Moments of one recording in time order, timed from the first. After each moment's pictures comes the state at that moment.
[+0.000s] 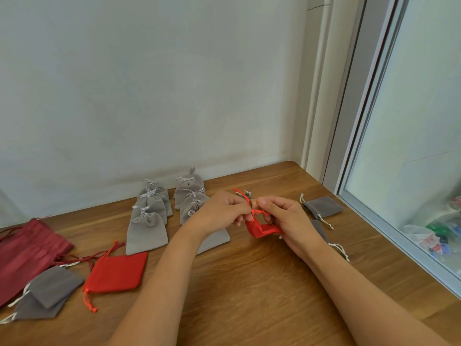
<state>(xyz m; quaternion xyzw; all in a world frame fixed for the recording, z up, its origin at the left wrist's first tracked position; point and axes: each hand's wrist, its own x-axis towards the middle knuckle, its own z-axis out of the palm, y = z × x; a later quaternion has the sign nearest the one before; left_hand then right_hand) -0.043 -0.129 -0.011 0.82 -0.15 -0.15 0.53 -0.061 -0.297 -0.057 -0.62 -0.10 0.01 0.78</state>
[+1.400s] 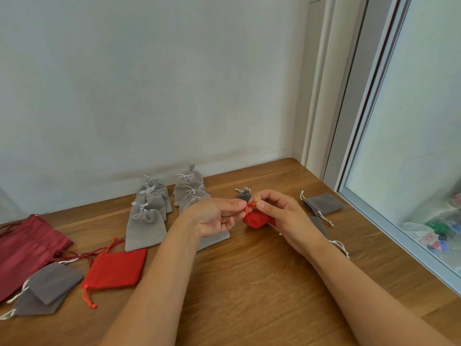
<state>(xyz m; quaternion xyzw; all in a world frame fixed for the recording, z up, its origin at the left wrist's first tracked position) -0.037 -0.119 -0.018 0.62 0.07 -0.30 0.73 -0.060 -0.298 -0.060 -0.61 -0.17 0.05 0.77</state>
